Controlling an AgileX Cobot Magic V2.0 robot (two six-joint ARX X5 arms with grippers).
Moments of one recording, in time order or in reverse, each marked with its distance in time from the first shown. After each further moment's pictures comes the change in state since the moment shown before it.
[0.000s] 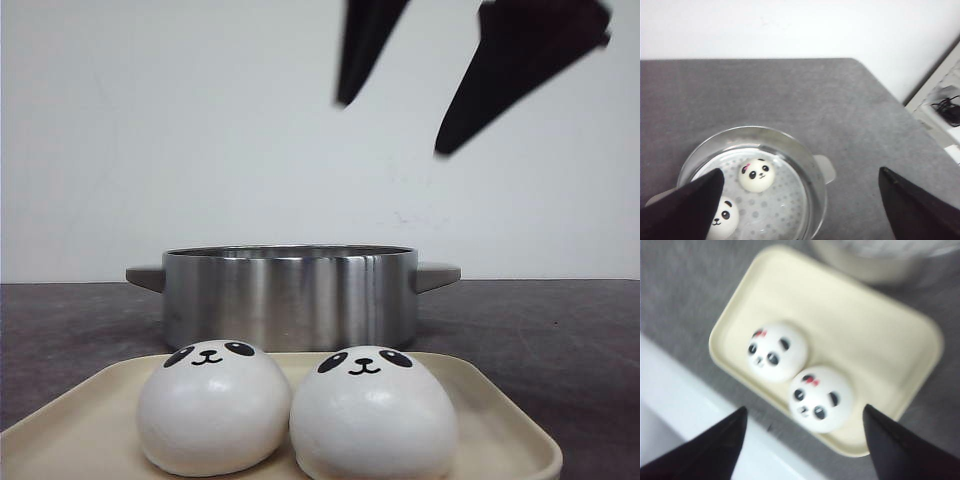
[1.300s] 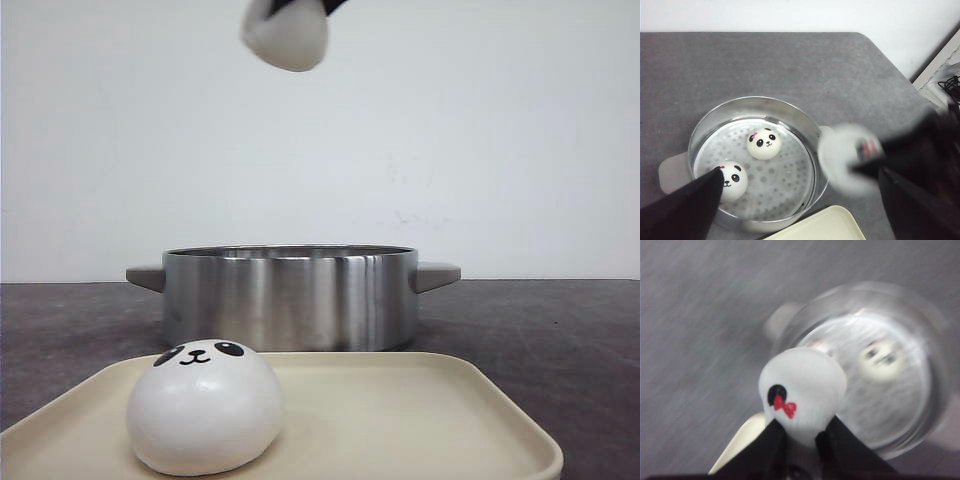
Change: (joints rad) left arm -0.006 -0.036 0.000 -0.143 -0.002 0.000; right arm -0.142 0.203 0.388 0.173 0.207 -0.171
